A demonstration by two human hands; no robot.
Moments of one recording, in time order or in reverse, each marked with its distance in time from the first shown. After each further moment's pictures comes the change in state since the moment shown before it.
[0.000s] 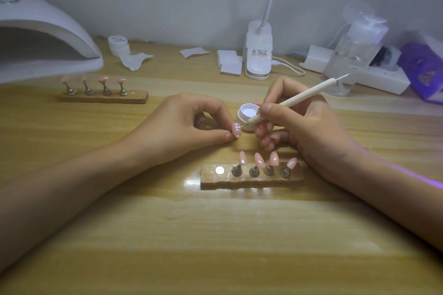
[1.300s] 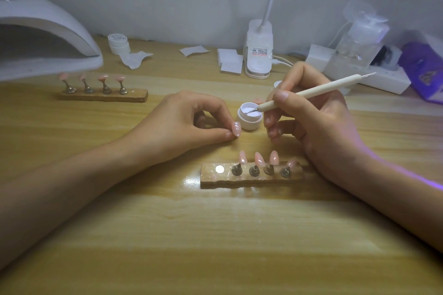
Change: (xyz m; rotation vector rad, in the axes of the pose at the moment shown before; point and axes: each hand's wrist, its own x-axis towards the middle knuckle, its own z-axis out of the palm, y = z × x) left_hand 0.000 -0.002 -0.001 0.015 0.007 -0.004; right_hand -0.003 -0.004 0.001 0.060 0.056 -0.145
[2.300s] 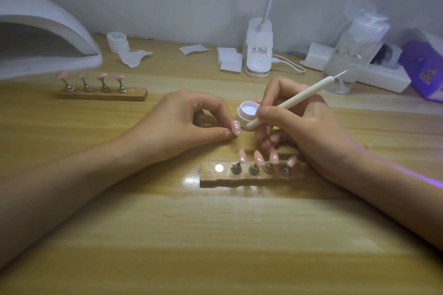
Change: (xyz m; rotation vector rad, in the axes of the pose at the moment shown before) left_hand 0.000 0.002 0.002 -0.038 -0.010 0.019; right_hand 0.001 0.004 0.000 -0.126 -0.081 0.143
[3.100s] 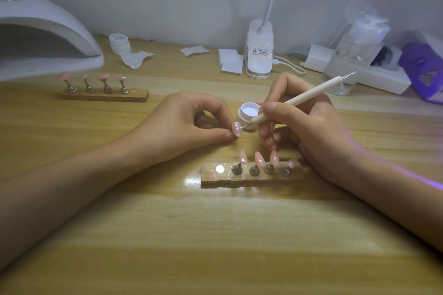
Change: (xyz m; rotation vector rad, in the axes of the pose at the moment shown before) left_hand 0.000 -0.002 -0.001 0.016 0.000 0.002; right_hand 0.001 0.000 -0.001 0.068 0.004 -0.058
